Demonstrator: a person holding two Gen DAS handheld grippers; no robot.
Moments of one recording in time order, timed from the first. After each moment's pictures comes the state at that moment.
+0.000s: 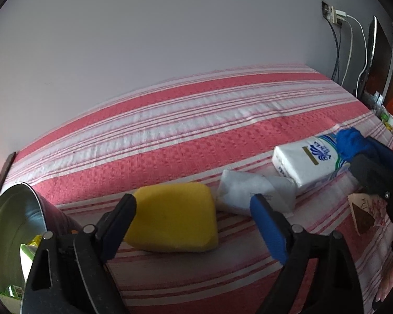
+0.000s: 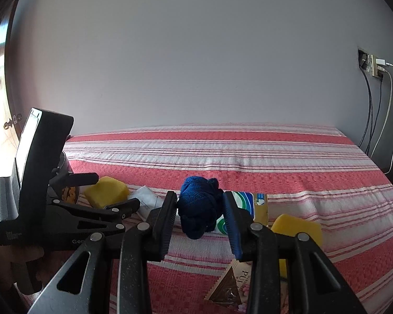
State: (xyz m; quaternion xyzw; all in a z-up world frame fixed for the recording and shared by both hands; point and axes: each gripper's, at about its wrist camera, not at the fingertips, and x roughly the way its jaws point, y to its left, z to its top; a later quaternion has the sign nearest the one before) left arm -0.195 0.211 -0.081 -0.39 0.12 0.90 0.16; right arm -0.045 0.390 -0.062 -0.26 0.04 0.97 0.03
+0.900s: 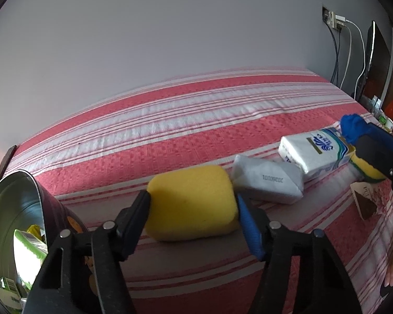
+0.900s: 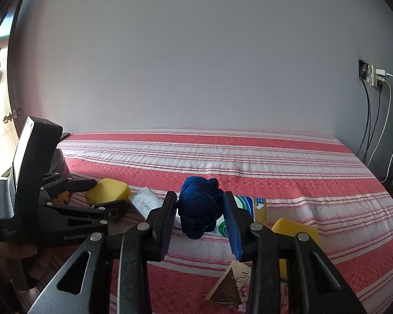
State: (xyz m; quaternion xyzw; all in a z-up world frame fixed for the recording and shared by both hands) left arm -0.183 0.192 -0.088 -0.38 0.11 0.90 0.17; right arm -0.041 0.381 -0.059 -0.24 0.03 0.97 0.03
